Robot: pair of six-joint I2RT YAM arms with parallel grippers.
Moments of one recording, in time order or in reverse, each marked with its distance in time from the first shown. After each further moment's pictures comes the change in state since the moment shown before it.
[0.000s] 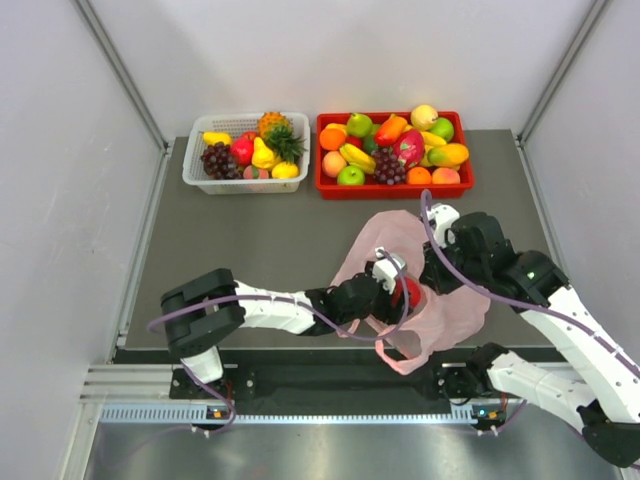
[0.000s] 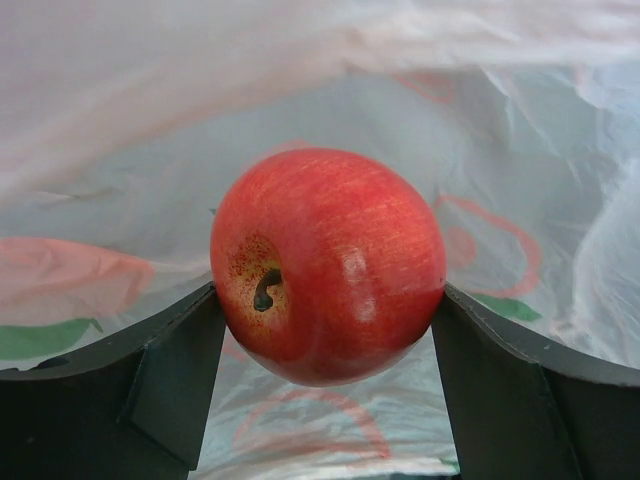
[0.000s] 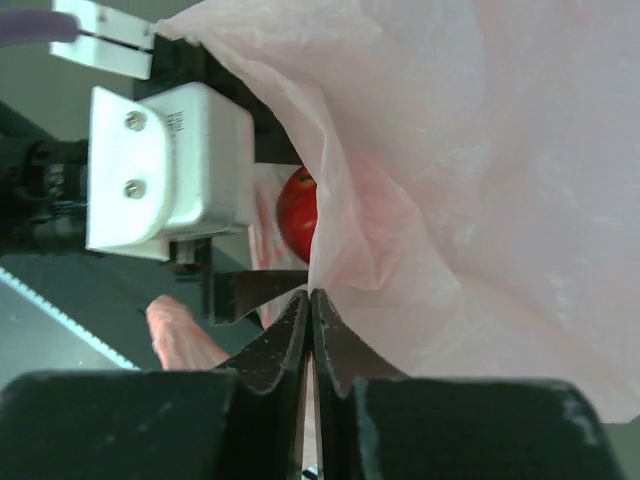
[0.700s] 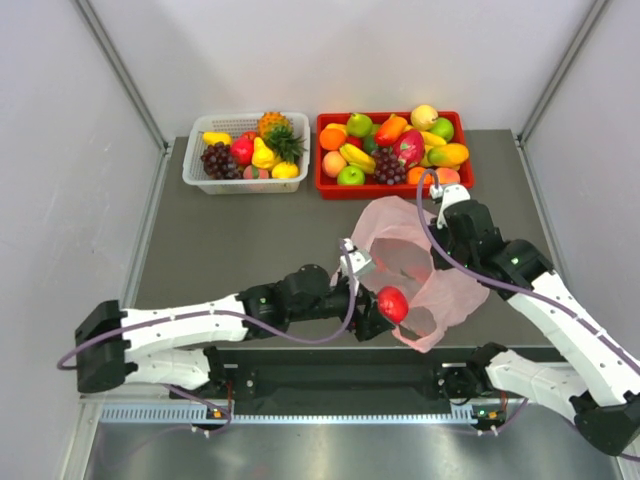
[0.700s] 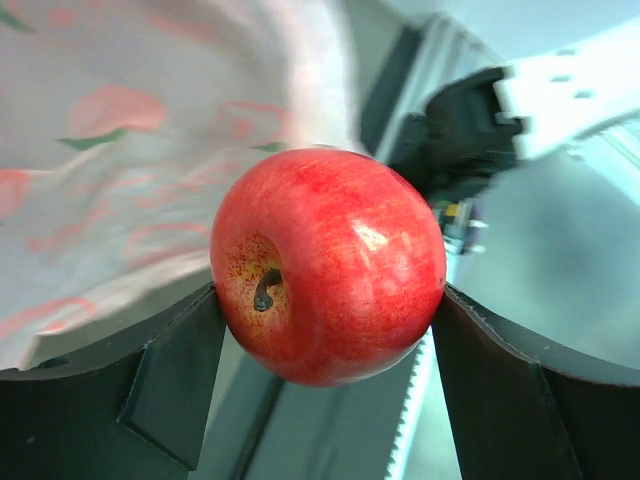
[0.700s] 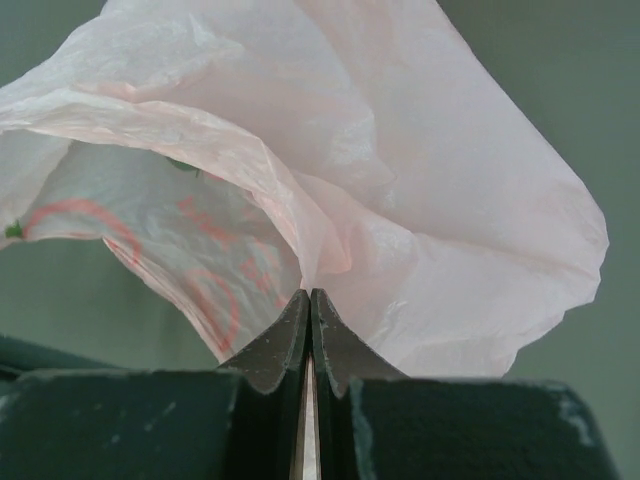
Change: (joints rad) left arm -0.003 -0.504 -0.060 -0.348 0.261 -0.090; right arm -0.029 0.079 0.001 0.125 0.339 0.066
